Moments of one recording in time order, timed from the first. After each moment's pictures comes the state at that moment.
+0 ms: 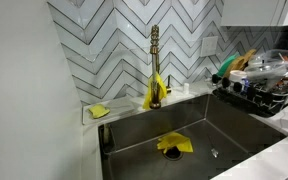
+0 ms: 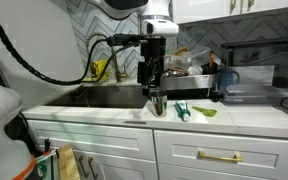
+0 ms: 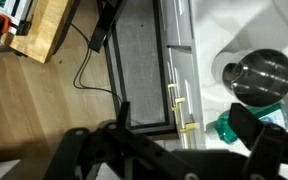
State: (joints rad) arm -0.25 -0.26 -0.11 -2.23 0.01 1.88 0.72
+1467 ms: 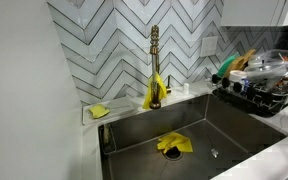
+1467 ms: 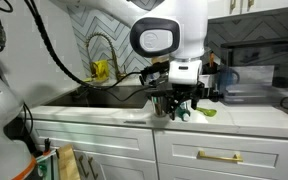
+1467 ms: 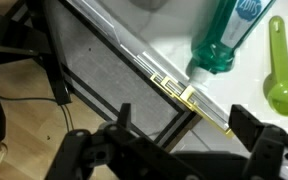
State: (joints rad) arm -0.29 0.01 -0.19 -2.21 0.30 2.26 1.09
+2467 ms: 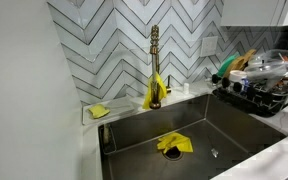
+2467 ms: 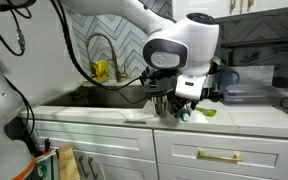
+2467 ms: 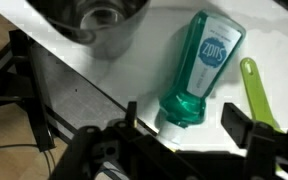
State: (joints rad) arm -0.26 0.15 -0.19 -2.13 0.59 2.26 0.96
